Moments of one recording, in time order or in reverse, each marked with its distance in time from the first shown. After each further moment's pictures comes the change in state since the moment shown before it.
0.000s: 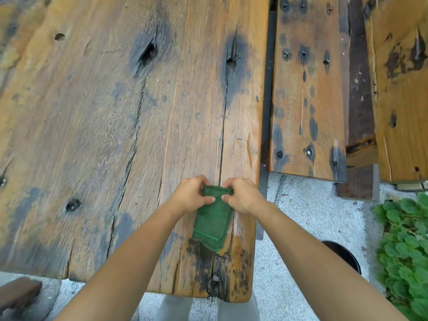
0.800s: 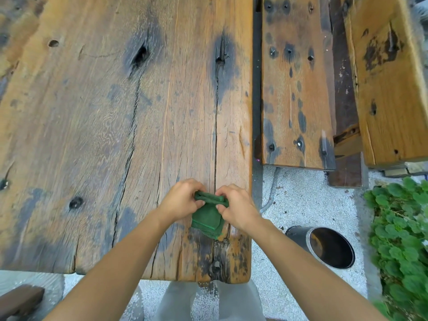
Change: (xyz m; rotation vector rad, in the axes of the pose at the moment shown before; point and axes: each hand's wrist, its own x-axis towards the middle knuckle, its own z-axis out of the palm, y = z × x) left_hand -0.046 -0.011 0.000 0.164 0.041 0.296; right_hand -0.065 0.003 0.043 0.062 0.216 -0.163
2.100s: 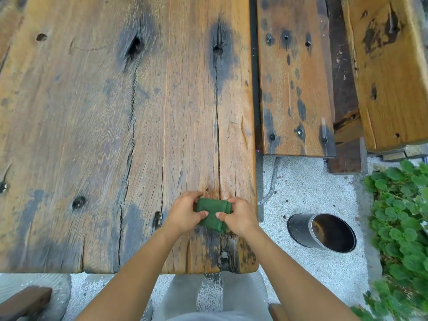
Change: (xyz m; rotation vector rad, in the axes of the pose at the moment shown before) left_hand -0.033 -0.023 0.046 -0.177 -0.050 -0.300; right_hand -0.022 0.009 0.061 0.286 -0.022 0.526
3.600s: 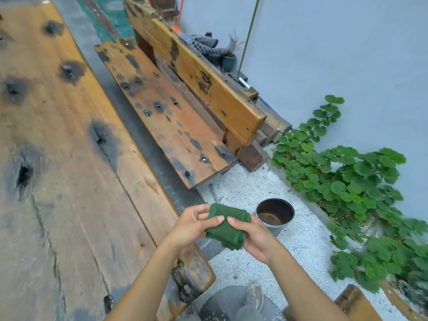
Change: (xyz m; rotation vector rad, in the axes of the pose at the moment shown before) left_hand -0.091 0.236 0.044 -0.682 -0.702 0.282; right_hand -0.192 0.109 -0.153 1.500 0.008 -0.245
